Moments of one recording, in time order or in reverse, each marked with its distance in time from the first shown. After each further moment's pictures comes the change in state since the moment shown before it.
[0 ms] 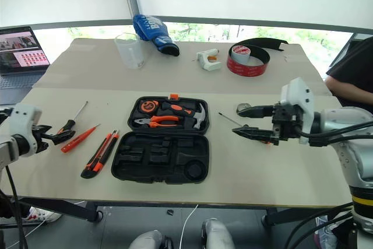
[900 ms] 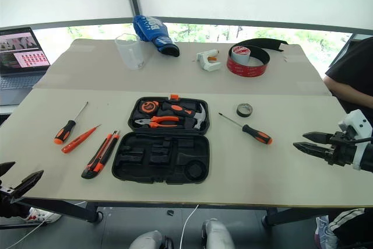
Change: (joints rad) left arm 0.830 -0.184 0.540 -0.543 -0.143 -0.304 -0.145; right arm 0.194 -0.111 -0.169 0.691 -0.208 -0.267 0.105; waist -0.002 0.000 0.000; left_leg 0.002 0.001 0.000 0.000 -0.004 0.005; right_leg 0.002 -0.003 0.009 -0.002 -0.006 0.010
